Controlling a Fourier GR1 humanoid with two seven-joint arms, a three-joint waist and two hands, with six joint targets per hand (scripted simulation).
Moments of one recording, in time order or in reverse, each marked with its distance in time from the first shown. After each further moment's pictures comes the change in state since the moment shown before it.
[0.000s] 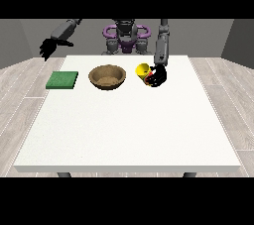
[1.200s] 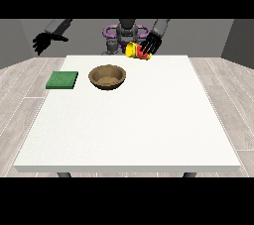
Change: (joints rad) left arm -0.079 -0.105 -0.447 -0.081 -0.649 0.140 0.711; right arm 0.097 -0.135 -0.117 0.459 0.031 0.057 -0.113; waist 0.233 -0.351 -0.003
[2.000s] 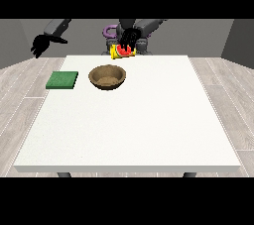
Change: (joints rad) left arm -0.142 -0.040 -0.322 -0.095 -0.374 -0.126 0.440; right arm -0.164 -0.024 0.020 0.109 0.036 -0.043 0.001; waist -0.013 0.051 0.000
